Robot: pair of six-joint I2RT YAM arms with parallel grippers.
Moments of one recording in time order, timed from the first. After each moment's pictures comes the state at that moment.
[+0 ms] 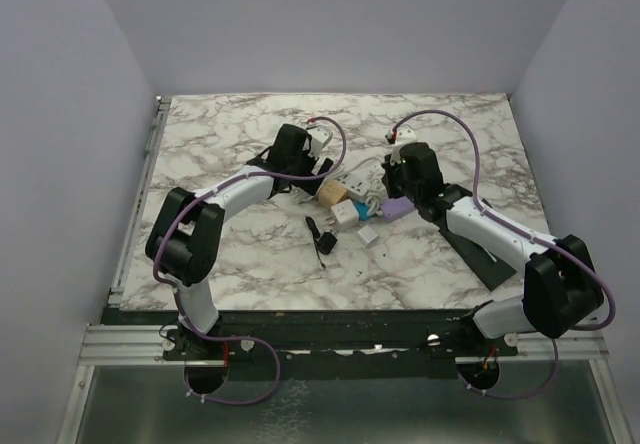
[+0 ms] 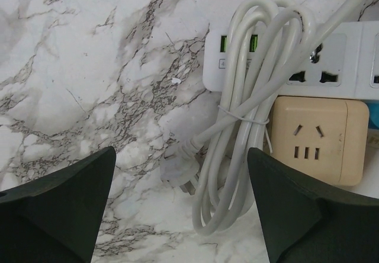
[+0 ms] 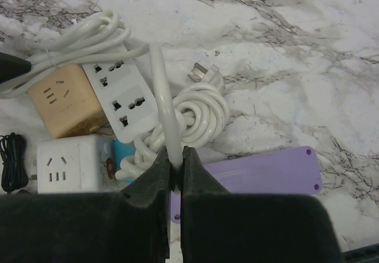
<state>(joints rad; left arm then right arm) -0.50 1.80 1.22 -0.14 0.01 0.16 0.52 1.41 0.91 -0.05 0.16 0.08</state>
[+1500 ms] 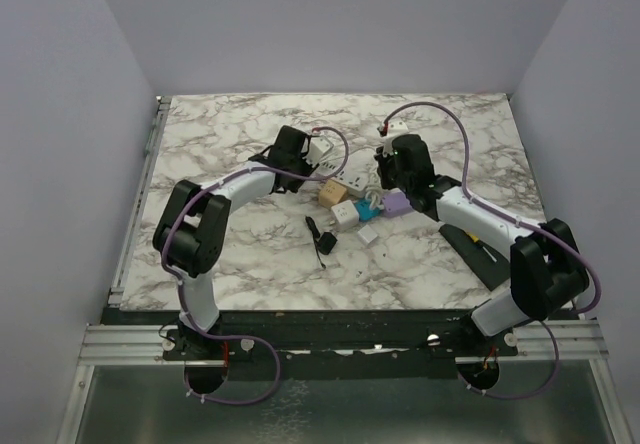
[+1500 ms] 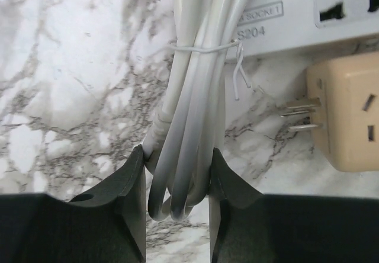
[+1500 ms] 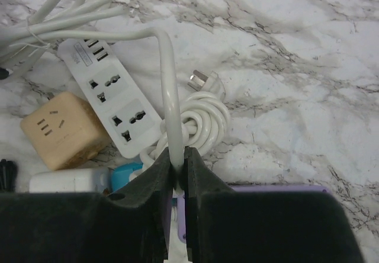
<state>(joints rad) -0.47 1.87 1.24 -0.23 0.01 0.38 0.52 1.52 0.97 0.00 0.18 0.05</state>
